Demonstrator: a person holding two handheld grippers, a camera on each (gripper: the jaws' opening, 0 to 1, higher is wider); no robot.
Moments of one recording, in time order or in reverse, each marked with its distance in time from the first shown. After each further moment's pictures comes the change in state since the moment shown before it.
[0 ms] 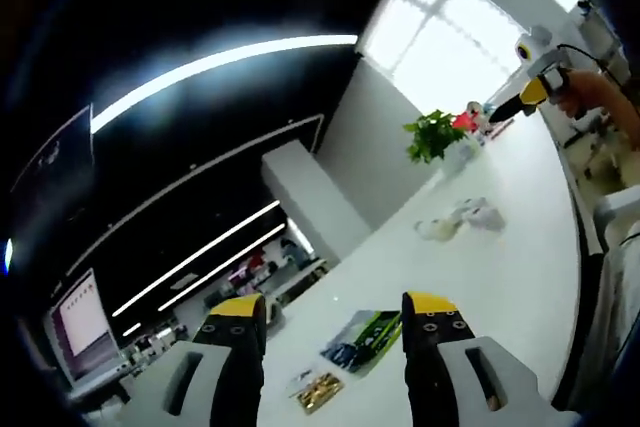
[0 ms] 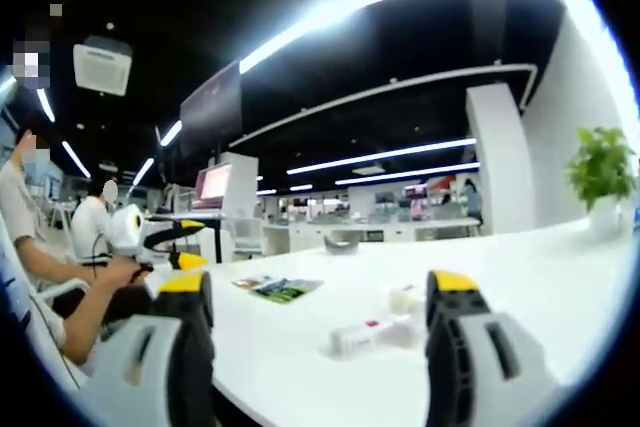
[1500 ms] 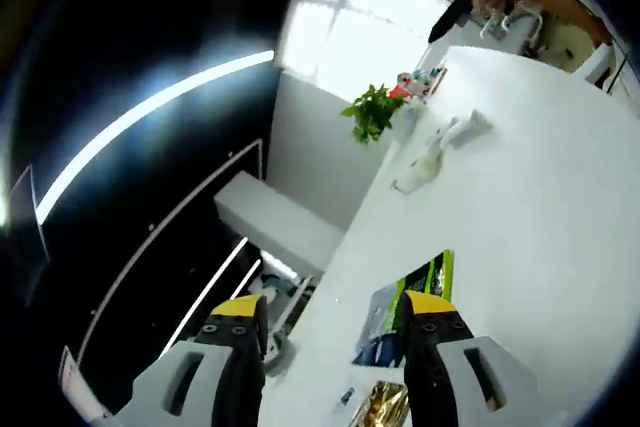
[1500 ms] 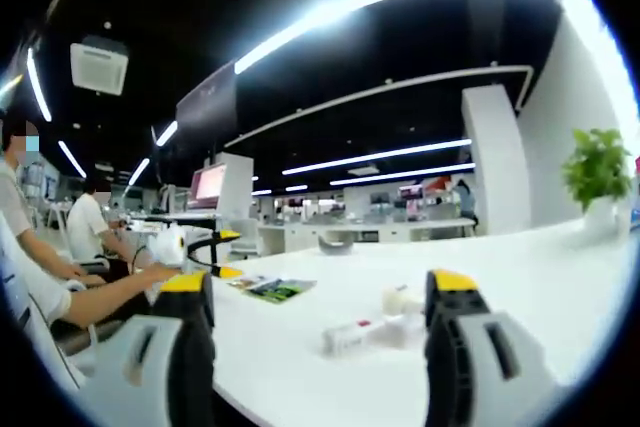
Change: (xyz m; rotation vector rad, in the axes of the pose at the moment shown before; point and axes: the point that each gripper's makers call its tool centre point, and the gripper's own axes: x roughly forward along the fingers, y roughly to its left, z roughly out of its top) left arm 0.090 0.020 -0.066 0.341 -0.049 -0.159; right arm -0.001 -0.010 0.000 -0.002 0.000 -0.021
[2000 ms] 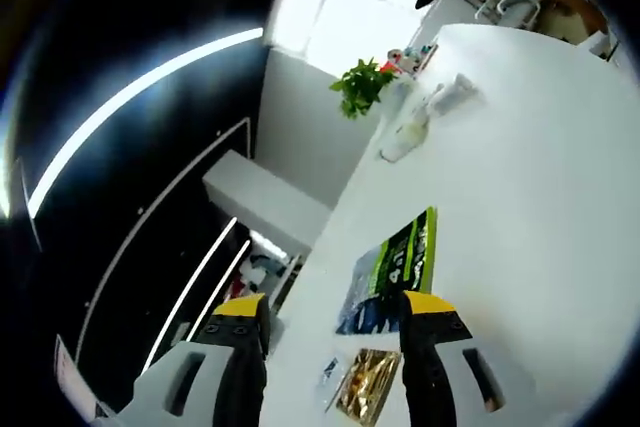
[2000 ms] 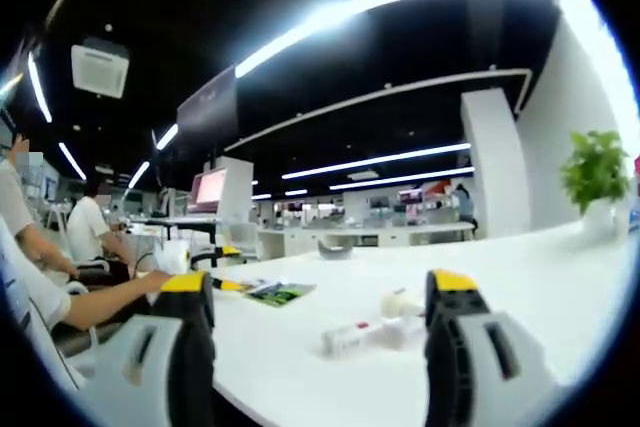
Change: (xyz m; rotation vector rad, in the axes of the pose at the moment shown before) left arm -0.014 -0.032 -0.008 0.012 0.079 -0.059; right arm -0.008 0.001 0.006 -0.001 -0.022 -0.002
